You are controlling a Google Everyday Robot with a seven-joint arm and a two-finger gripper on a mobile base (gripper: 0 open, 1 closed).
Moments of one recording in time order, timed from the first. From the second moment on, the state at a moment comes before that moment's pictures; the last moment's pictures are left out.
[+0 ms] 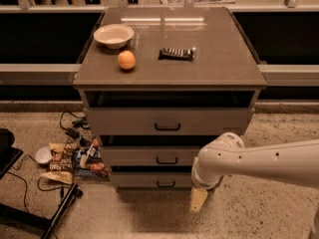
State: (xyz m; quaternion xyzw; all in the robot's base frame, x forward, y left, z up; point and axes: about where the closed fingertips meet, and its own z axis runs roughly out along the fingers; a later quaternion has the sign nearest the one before) arm 0.481 -0.133 0.486 -0.63 0.77 0.02 0.10
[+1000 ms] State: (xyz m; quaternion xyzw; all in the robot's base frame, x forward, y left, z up) arm 0.548 -0.166 0.468 -0.60 0.79 -0.05 0.11
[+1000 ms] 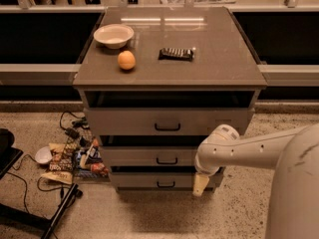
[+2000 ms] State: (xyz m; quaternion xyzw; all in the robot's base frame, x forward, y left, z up) arm 0.592 -0.168 0.433 -0.61 0.78 -0.07 0.10
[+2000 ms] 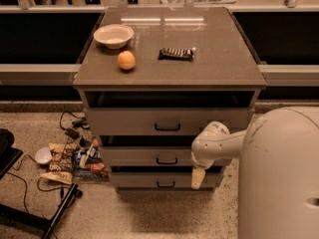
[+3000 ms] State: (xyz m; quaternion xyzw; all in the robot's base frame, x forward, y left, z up) arm 0.604 -0.166 0.421 -0.62 0.78 -0.08 0.10
